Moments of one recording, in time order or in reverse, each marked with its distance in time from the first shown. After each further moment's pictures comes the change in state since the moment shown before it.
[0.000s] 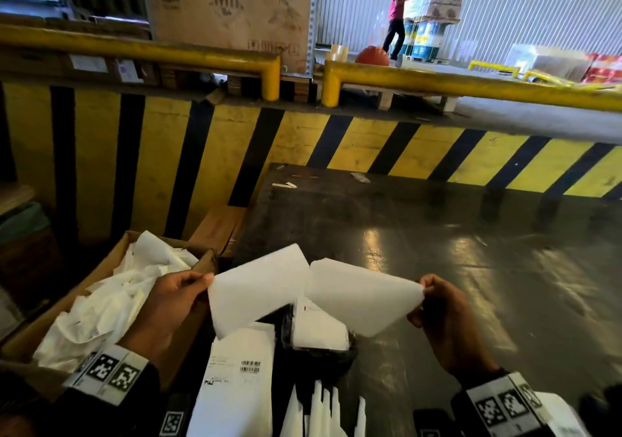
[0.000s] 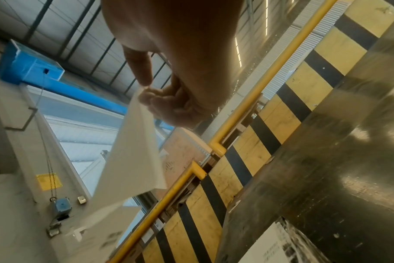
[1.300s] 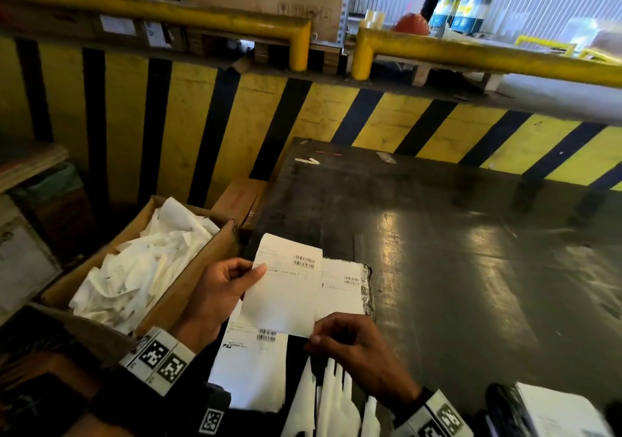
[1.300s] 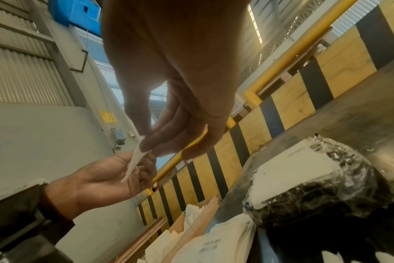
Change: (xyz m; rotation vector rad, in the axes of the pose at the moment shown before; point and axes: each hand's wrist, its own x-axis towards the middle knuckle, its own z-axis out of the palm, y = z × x) left_hand -0.025 -0.024 0.032 -0.339 -0.129 -0.012; right_hand -0.046 0.072 0.080 -0.407 -0.506 0.188
